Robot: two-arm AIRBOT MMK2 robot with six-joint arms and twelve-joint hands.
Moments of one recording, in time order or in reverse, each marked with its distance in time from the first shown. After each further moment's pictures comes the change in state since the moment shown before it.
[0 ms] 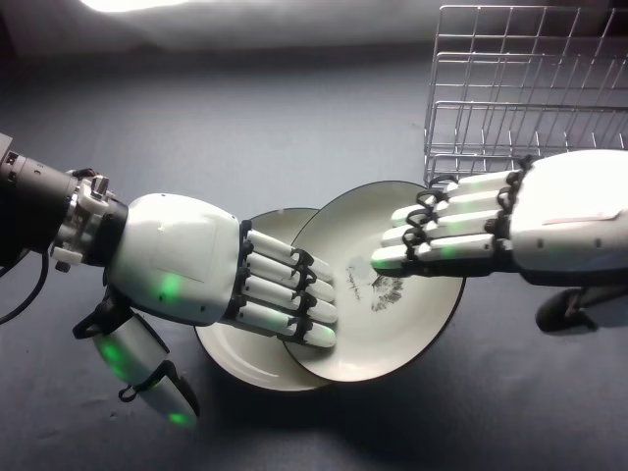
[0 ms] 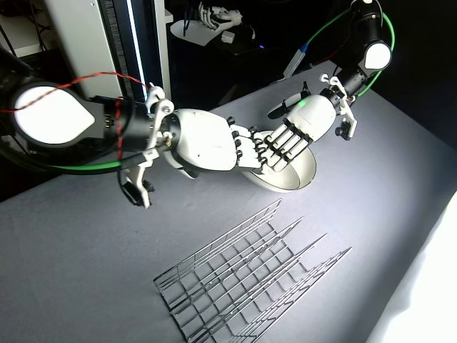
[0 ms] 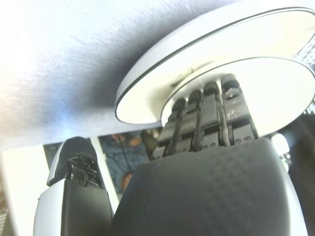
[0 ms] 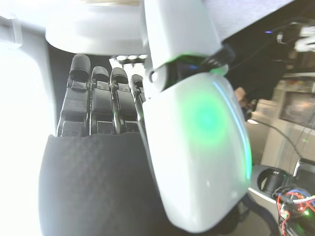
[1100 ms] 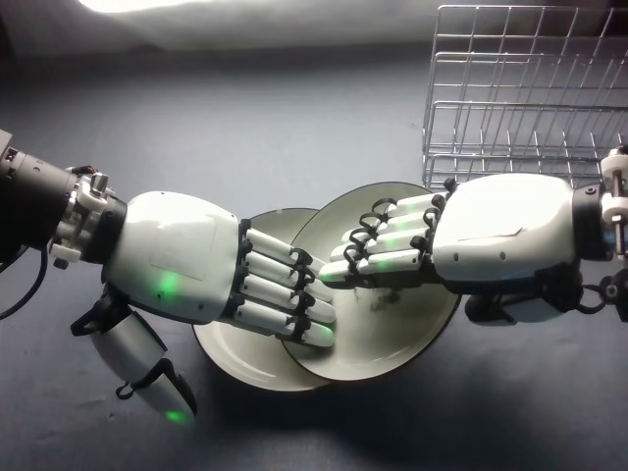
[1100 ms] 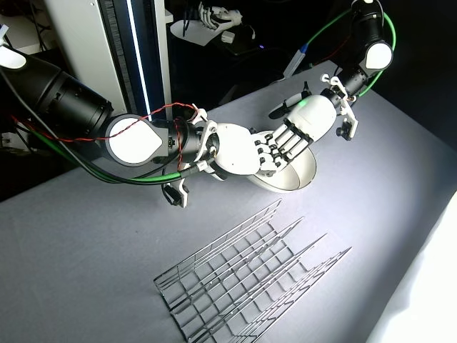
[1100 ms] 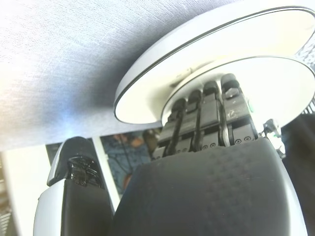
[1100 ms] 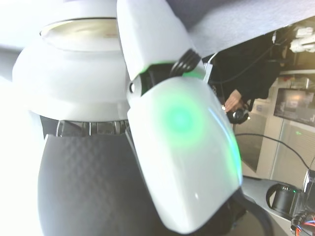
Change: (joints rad) left arm -0.008 -0.001 0.009 0.010 -0.006 -0.001; right arm -0.005 -0.220 0.139 0.010 -0.043 -0.002
